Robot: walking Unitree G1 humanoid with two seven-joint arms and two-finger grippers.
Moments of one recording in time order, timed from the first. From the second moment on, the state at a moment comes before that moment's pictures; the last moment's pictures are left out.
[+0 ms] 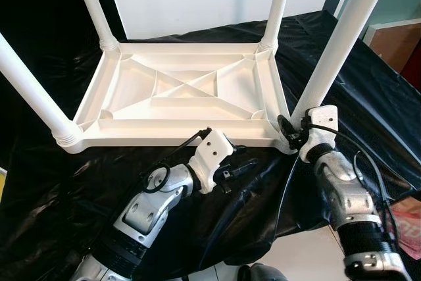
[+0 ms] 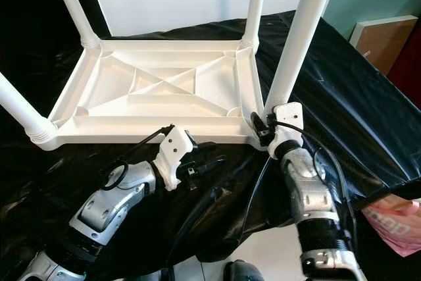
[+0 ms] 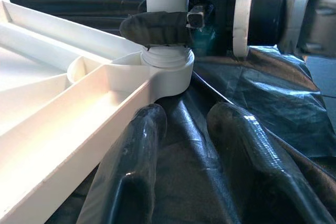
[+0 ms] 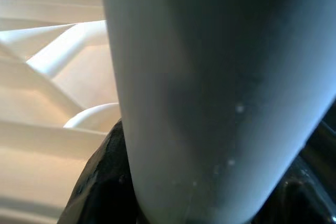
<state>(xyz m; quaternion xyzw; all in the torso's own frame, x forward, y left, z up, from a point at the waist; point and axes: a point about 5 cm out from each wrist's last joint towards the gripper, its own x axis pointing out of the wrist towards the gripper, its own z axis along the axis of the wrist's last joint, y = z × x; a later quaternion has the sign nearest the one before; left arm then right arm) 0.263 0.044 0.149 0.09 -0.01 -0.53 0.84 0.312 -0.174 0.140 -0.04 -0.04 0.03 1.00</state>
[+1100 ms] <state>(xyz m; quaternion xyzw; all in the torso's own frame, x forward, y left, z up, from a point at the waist) 0.262 0.044 0.150 0.08 -0.01 -0.53 0.84 0.298 -0.154 0.141 -0.02 -0.05 -0.21 0.98</state>
